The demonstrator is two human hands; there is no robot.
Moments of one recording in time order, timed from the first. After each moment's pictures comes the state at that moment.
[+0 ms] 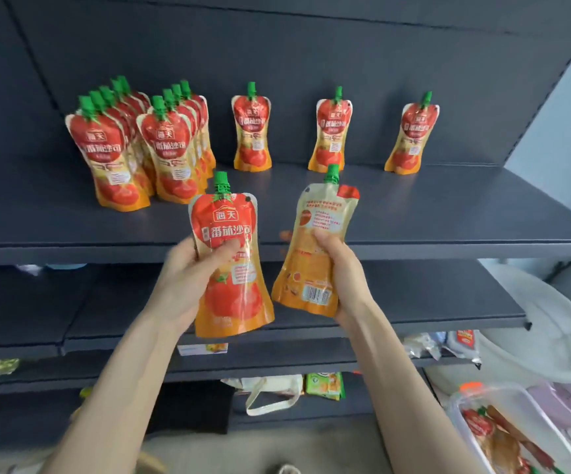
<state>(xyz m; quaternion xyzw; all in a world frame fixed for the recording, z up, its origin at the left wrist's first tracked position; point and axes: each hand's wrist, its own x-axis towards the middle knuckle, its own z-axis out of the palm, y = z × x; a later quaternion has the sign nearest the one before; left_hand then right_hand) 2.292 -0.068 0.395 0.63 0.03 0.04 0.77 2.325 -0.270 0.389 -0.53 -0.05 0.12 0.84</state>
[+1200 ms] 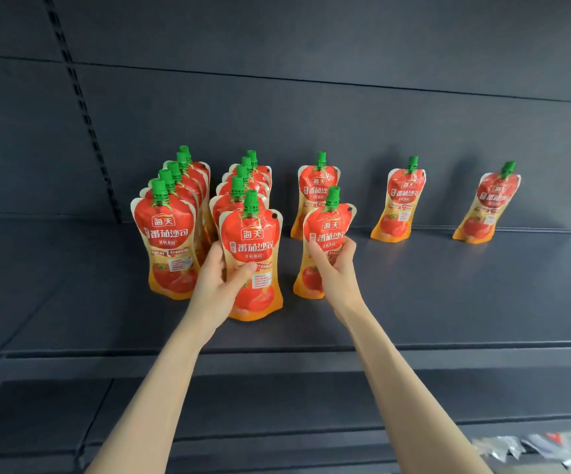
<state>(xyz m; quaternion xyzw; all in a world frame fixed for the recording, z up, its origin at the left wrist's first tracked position) 2.455 0.063 0.385 0.70 -0.06 0.14 0.70 2.502 -0.124 0.388 -0.71 -0.04 -0.07 0.70</state>
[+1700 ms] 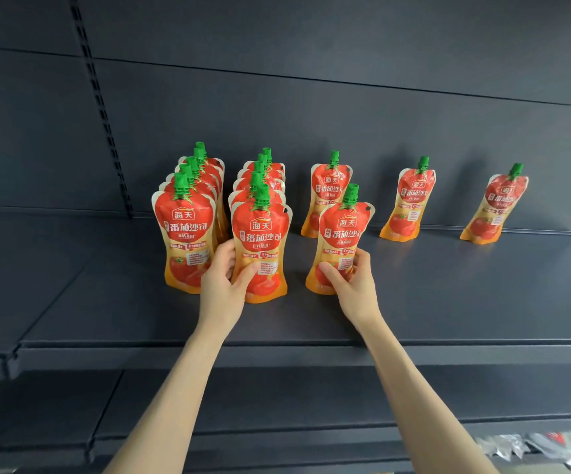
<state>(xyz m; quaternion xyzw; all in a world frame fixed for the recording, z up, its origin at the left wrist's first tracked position) 2.454 0.075 0.367 0.74 -0.04 0.25 0.62 2.491 -0.130 0.366 -0.77 -0.03 -0.13 0.62</state>
